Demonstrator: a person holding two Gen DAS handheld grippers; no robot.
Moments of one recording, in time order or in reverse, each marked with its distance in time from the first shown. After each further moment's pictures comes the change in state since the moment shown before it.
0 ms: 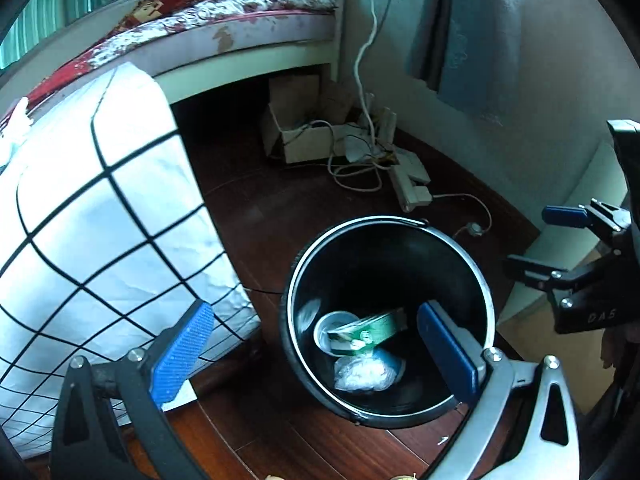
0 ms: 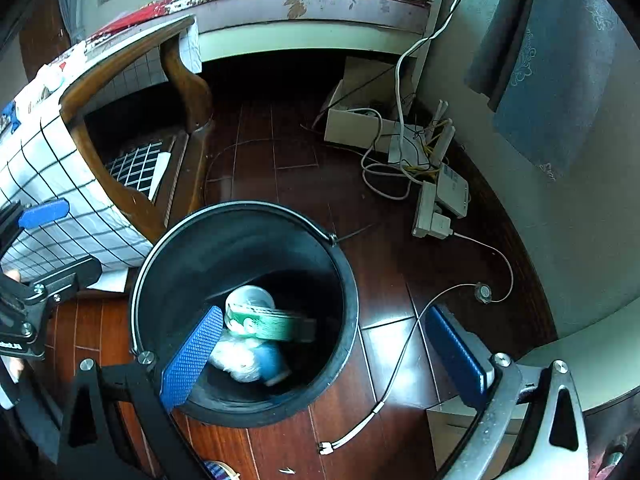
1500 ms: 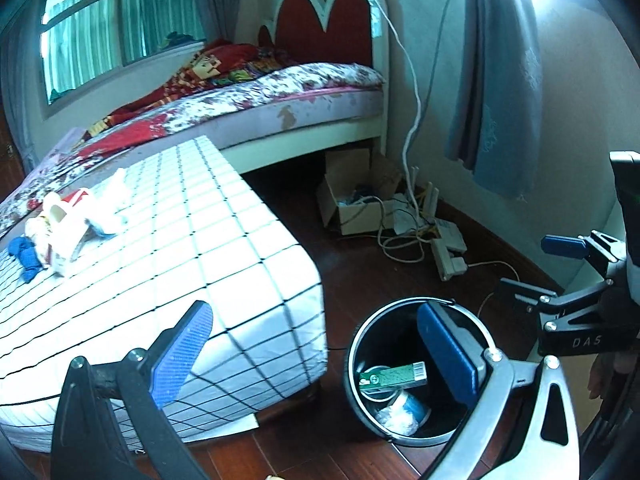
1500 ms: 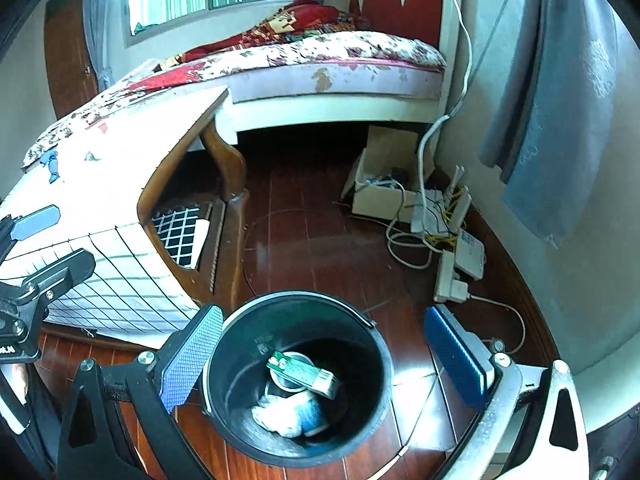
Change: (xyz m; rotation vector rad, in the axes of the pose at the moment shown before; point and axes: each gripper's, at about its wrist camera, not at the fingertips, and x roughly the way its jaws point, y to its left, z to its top) left arm -0.088 0.035 0.033 -0.047 -0.214 0.172; right arm -0.064 0.040 0.047 -0.015 -0.212 0.083
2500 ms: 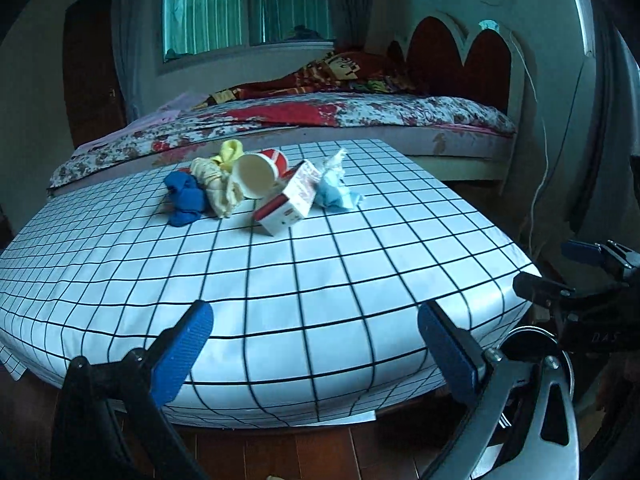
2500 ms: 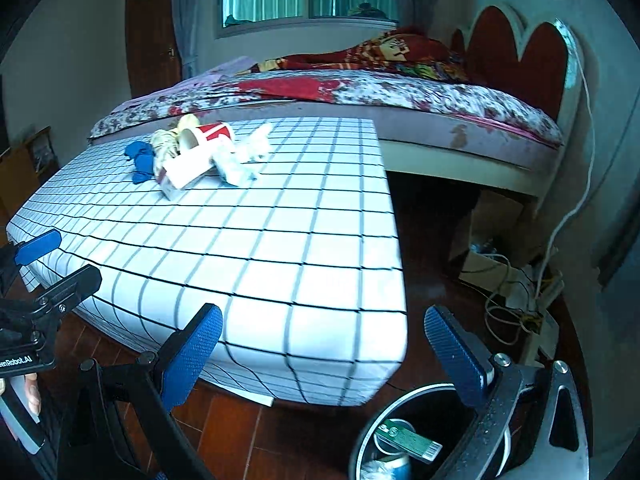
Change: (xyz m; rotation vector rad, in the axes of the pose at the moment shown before) left arm -0.055 0.192 -0.038 -0.262 -0.043 0.287; right arm 0.024 0.199 0.073 -0.204 -0.078 0.210
